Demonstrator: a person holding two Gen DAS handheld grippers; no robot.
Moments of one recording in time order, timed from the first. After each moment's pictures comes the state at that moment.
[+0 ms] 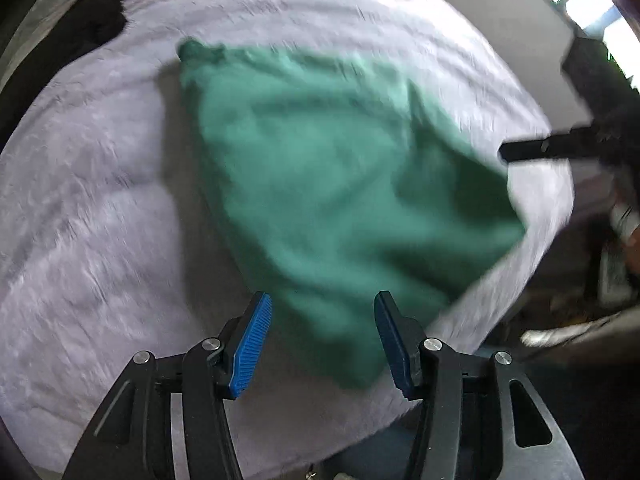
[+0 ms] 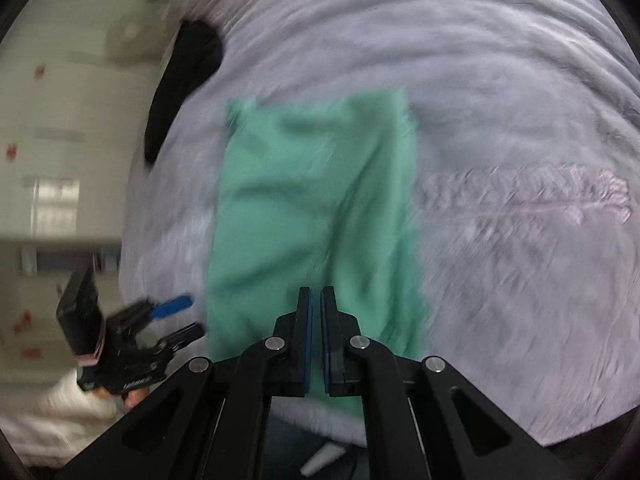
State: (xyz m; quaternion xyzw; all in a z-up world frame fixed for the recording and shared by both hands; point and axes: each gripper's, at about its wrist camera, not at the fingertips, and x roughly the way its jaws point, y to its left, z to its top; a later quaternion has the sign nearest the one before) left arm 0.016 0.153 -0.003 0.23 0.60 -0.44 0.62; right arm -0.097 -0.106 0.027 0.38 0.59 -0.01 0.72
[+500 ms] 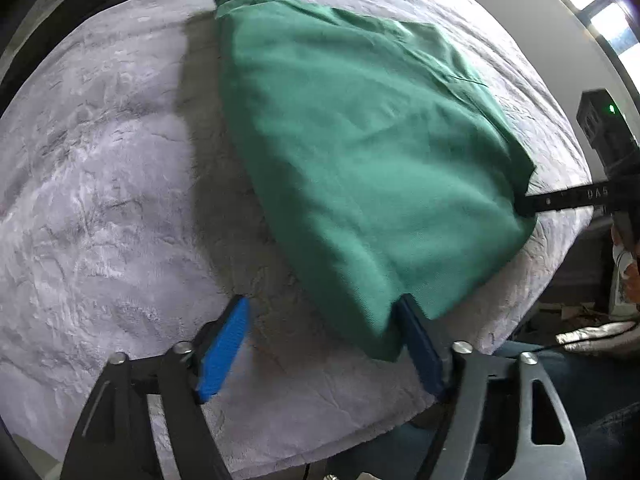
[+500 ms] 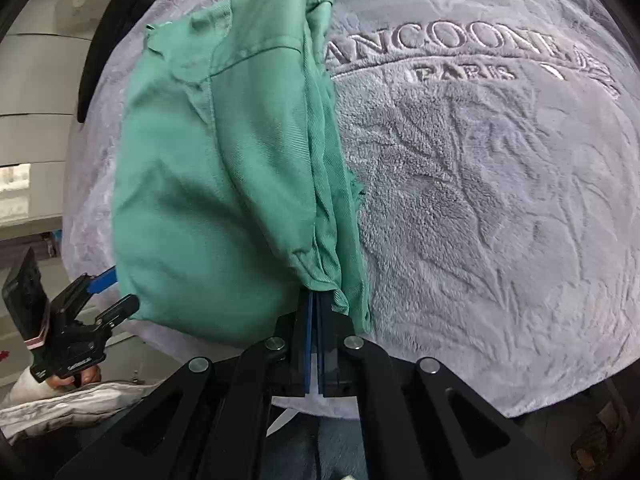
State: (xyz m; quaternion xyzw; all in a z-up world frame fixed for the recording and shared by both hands) left arm 0.003 0.184 -0.042 0.19 0.62 -0.40 0.64; right arm -0.144 -0.094 -0.052 0.36 0.65 -0.08 0.66
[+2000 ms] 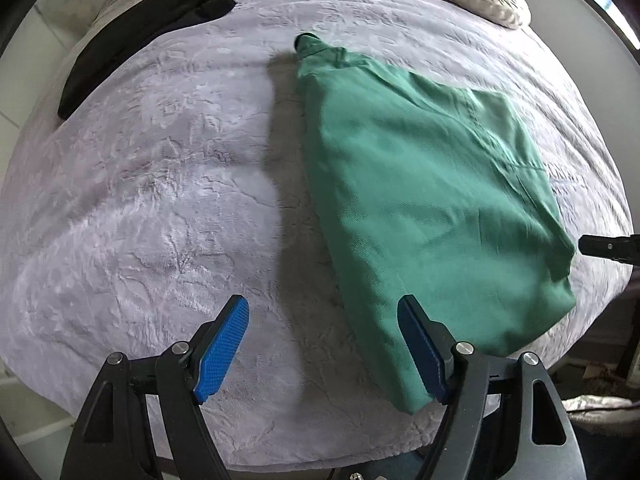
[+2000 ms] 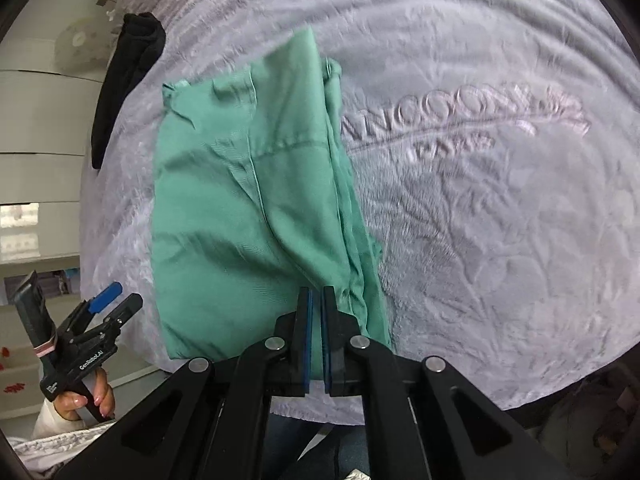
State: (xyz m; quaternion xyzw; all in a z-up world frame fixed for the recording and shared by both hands) left arm 0.049 0.168 0.001 0.20 0.61 -0.29 0.71; right arm -0.122 -0.108 0.005 0.40 0.60 -0.12 0.69
